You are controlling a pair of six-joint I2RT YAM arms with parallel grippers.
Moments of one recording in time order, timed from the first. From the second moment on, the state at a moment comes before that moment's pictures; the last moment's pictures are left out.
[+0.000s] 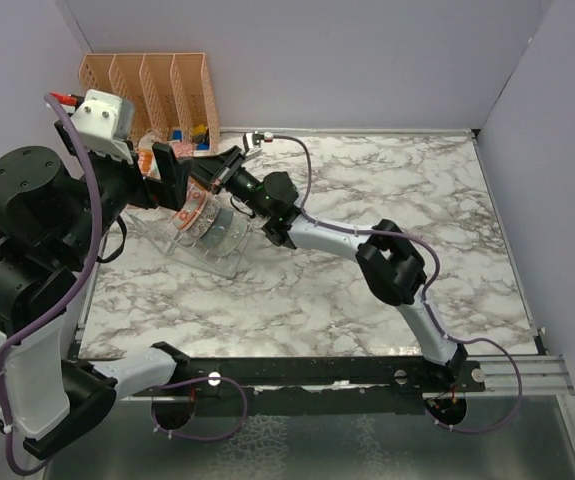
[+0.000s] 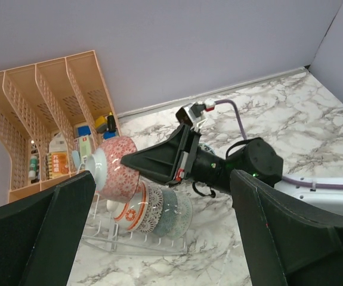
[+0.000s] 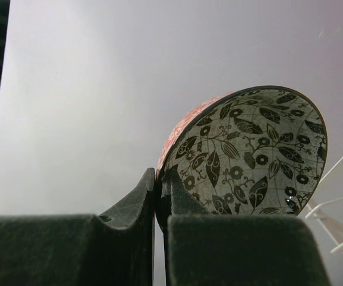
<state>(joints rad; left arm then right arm) -0.50 1.13 2.17 -1.13 -0.16 0.00 0.91 2.24 1.75 0.99 -0.12 1.41</state>
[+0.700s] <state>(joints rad) -0.50 1.09 2.16 -1.13 -0.16 0.00 0.99 2.31 1.75 1.01 0.03 1.61</state>
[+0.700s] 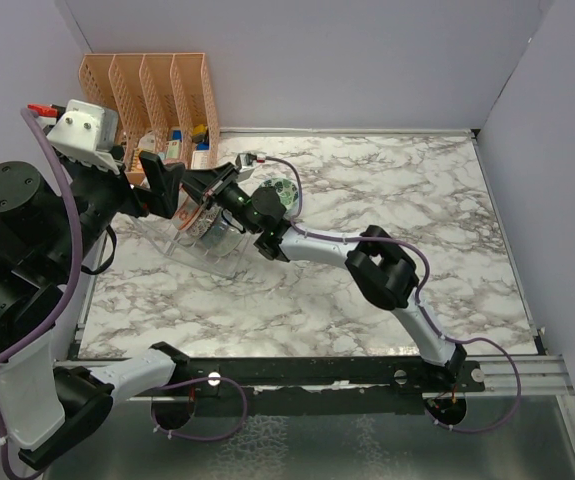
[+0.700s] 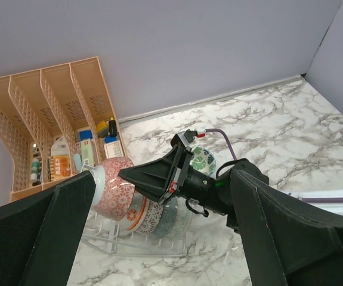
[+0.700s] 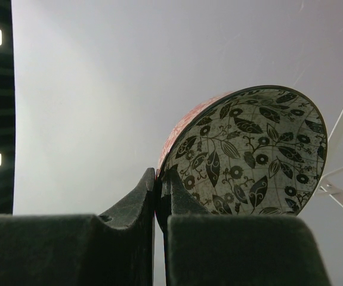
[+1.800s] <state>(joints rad) -0.50 1.09 2.15 -1.13 -0.16 0.00 0.99 2.36 1.69 0.89 0.03 1.72</state>
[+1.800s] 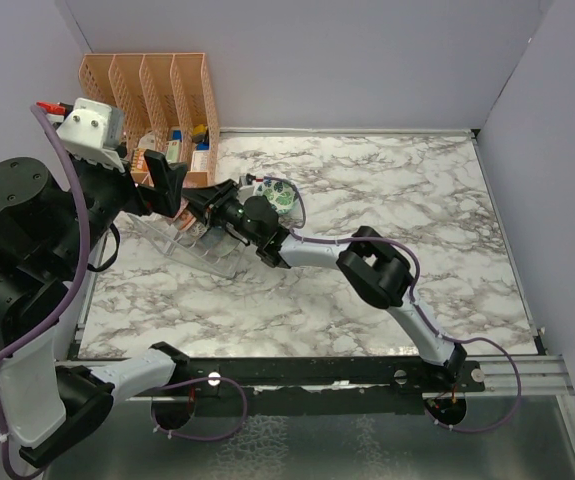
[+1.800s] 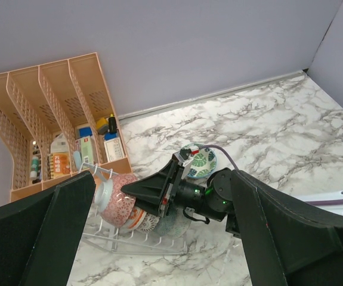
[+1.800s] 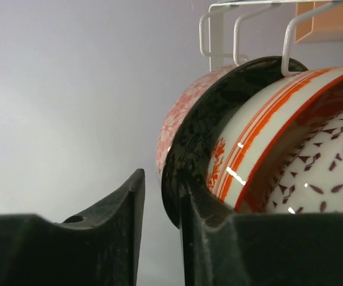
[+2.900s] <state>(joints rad) -0.51 1.12 2.15 -1.13 -0.17 0.01 0.96 2.02 1.46 0.51 -0.09 1.61</state>
